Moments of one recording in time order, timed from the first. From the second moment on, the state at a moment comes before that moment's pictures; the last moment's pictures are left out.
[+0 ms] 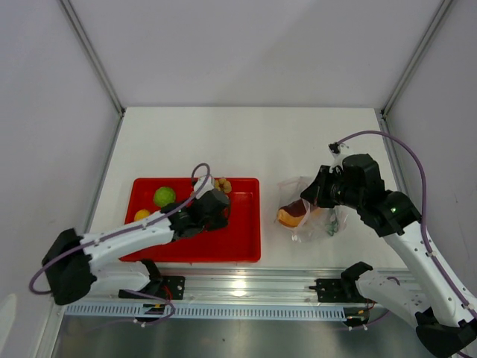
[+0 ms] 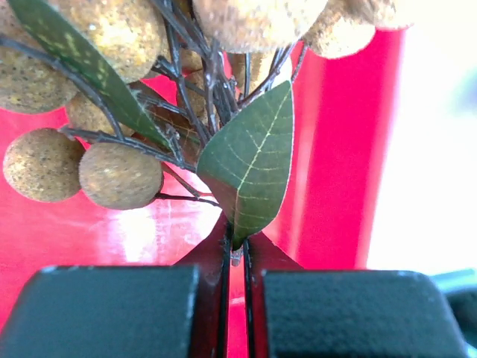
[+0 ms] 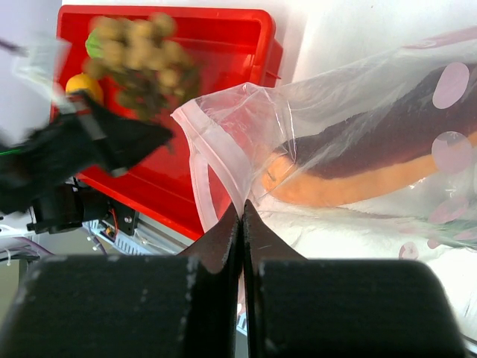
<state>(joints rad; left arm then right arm) -0.94 1.21 0.73 -0.49 -0.34 -1.07 0.52 0.88 1.12 -0.84 -0.16 0.54</state>
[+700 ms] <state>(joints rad) -1.07 0.88 0.87 -0.23 0.19 -0.51 0.52 0.91 1.12 -0.82 -0.16 0.54</state>
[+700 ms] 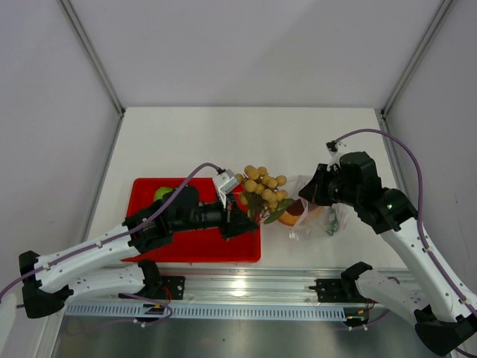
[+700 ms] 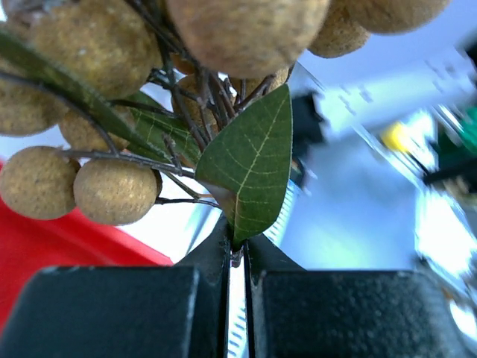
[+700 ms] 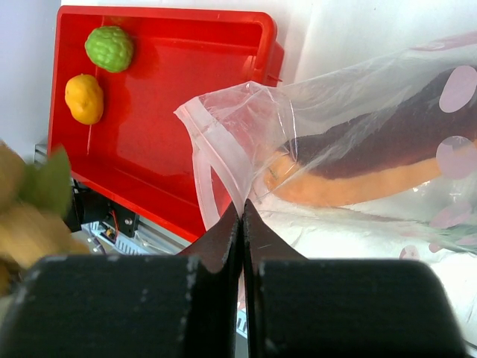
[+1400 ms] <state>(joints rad) -1.16 1.05 0.82 -0.14 0.03 -0.44 0.52 0.92 1.12 -0.74 -0.32 0.64</state>
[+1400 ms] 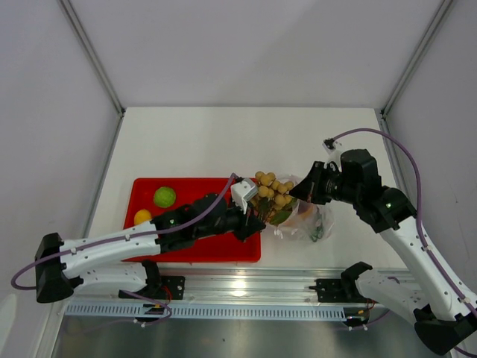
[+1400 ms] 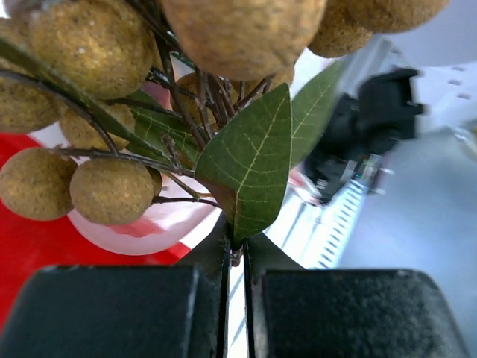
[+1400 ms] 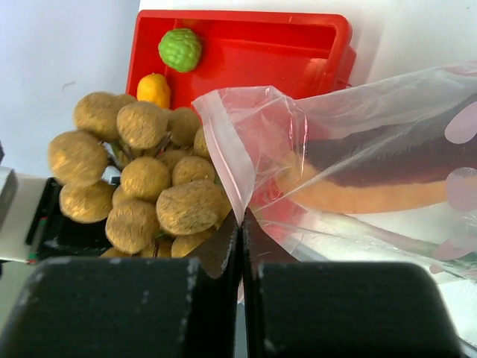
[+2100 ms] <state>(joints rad) -1.22 1.19 0.87 -0.26 -0.09 -0.29 0.52 0.92 1.12 -0.73 -0.35 0.67</state>
